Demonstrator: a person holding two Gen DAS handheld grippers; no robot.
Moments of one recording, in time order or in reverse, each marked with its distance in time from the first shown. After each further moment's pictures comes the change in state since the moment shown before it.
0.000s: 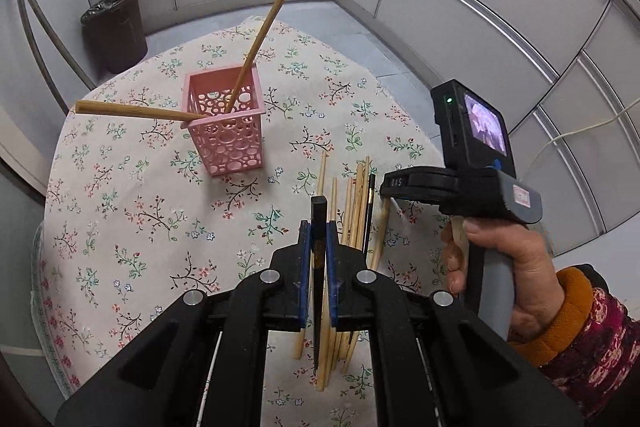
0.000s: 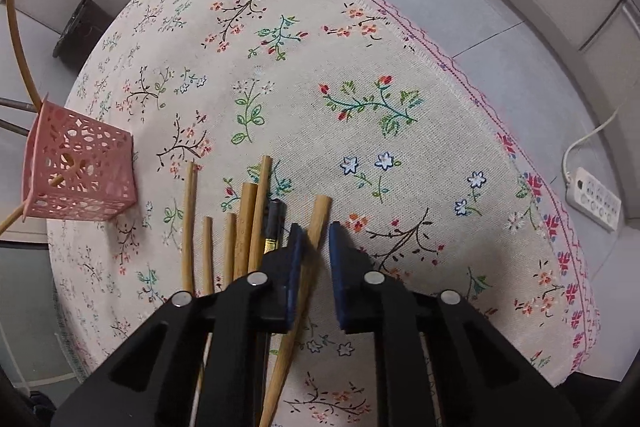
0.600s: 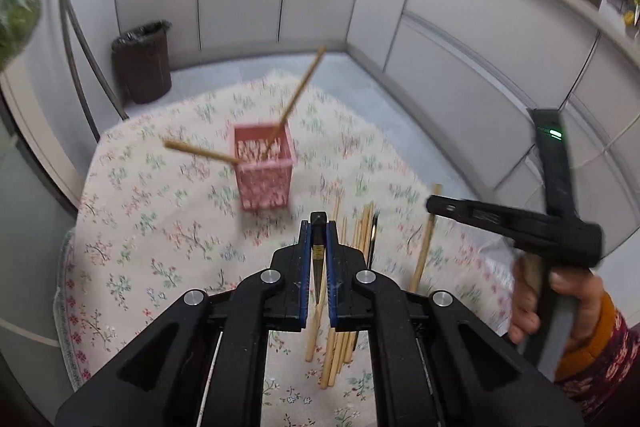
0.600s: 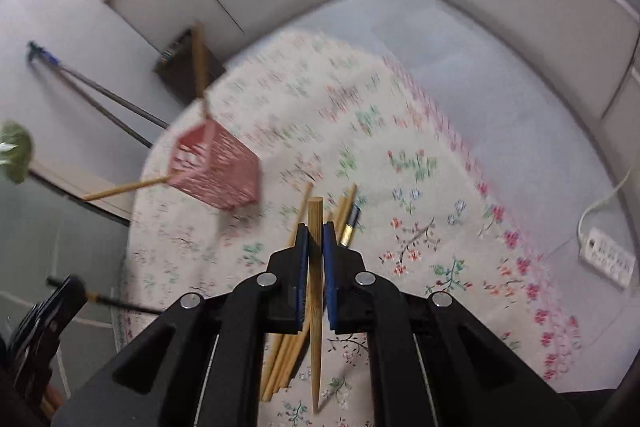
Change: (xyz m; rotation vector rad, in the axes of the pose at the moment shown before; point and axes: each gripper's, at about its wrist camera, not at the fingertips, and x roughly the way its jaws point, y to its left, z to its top) left arm -0.077 0.012 -0.007 -0.056 -0.210 0.019; right arm -0.134 -0.006 -0.047 -0.183 -0.265 0.258
